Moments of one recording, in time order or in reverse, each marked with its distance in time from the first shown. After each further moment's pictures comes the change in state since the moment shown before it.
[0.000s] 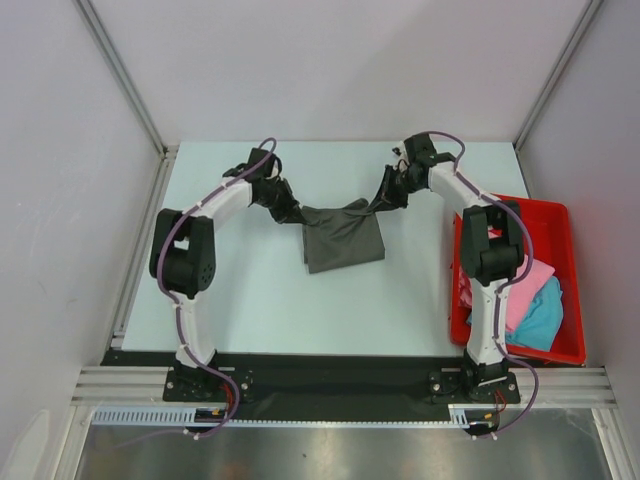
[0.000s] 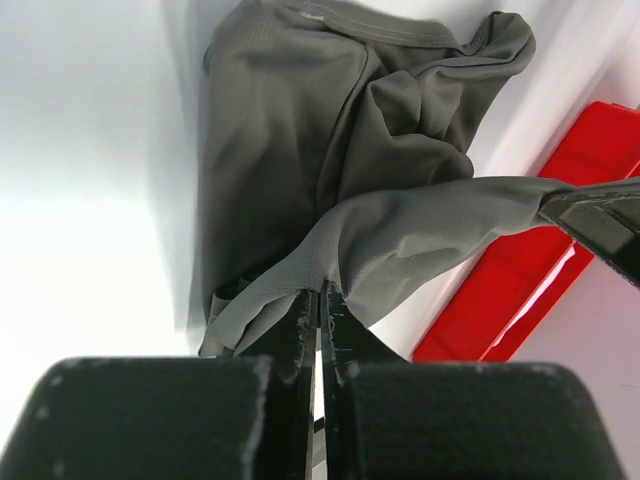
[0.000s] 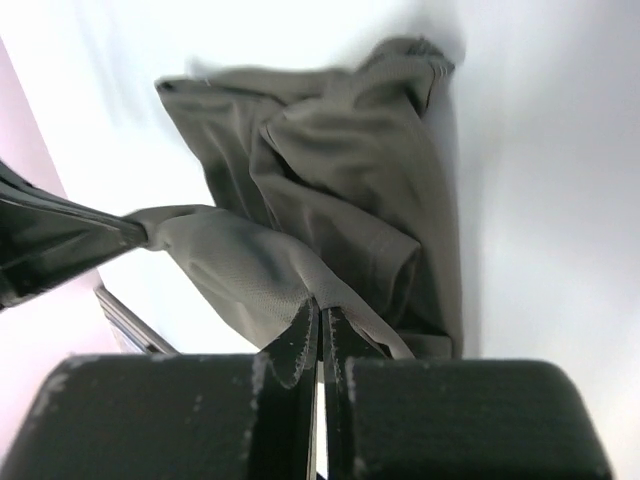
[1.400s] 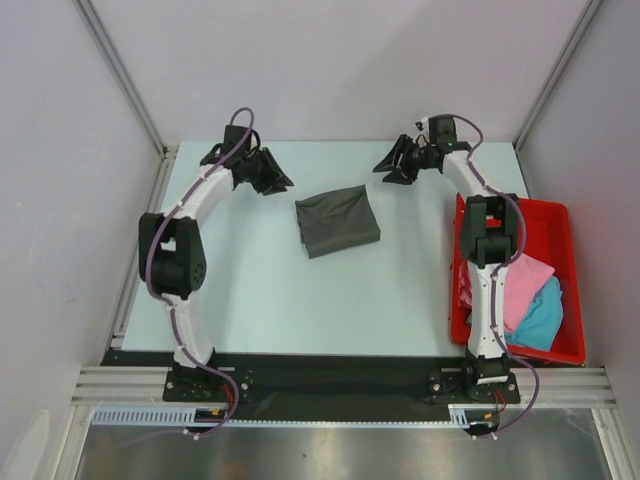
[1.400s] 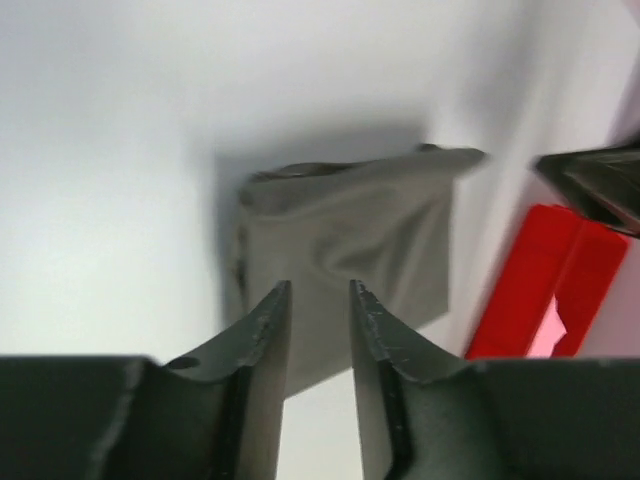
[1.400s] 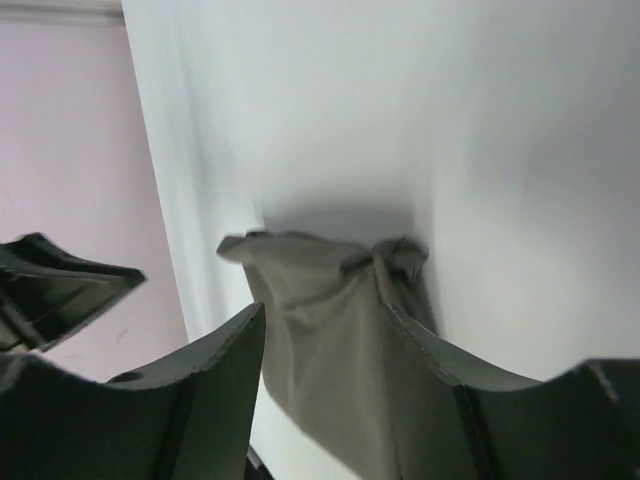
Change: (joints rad) left arm 0.109 0.063 0.199 0.009 -0.101 0.093; right arm -0.135 0.320 0.426 0.130 -0.164 0.148
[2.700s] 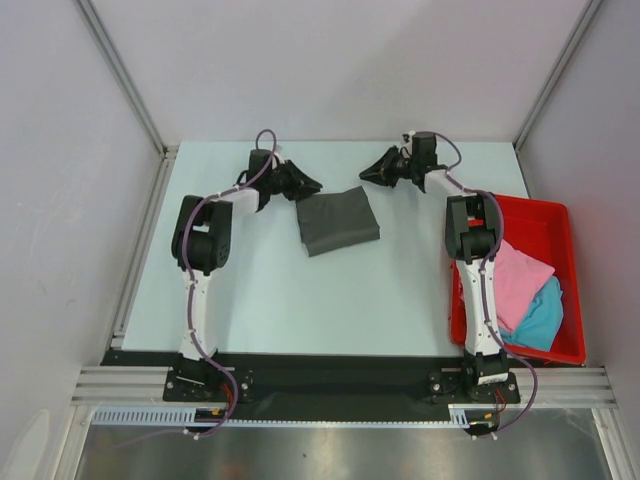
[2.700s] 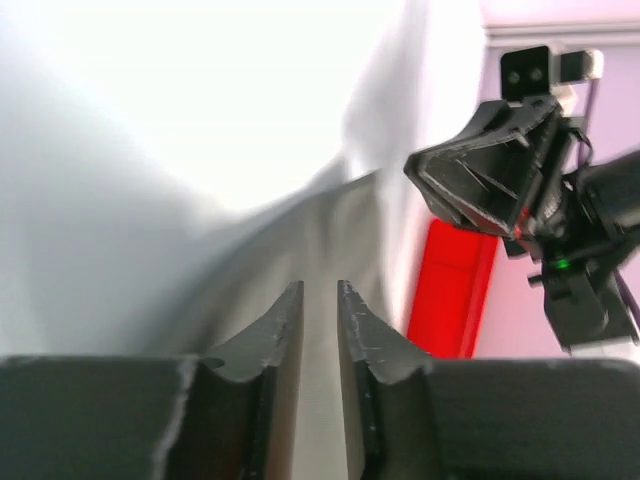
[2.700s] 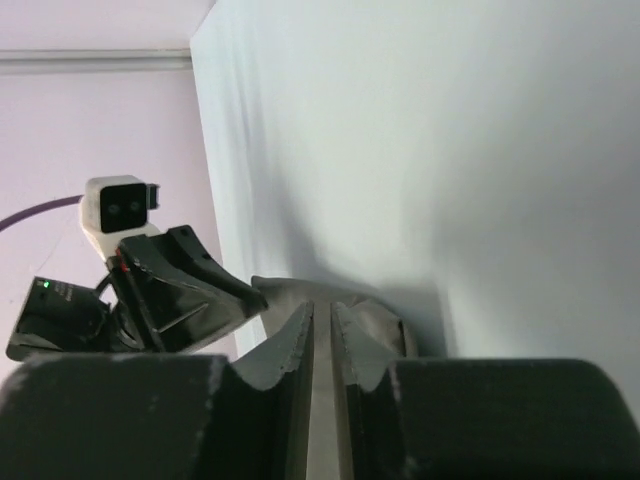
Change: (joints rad) left arm -0.065 0.251 -0.169 0.798 0.244 -0.311; right arm 0.057 0.103 -0.193 0.566 -0.046 0.335
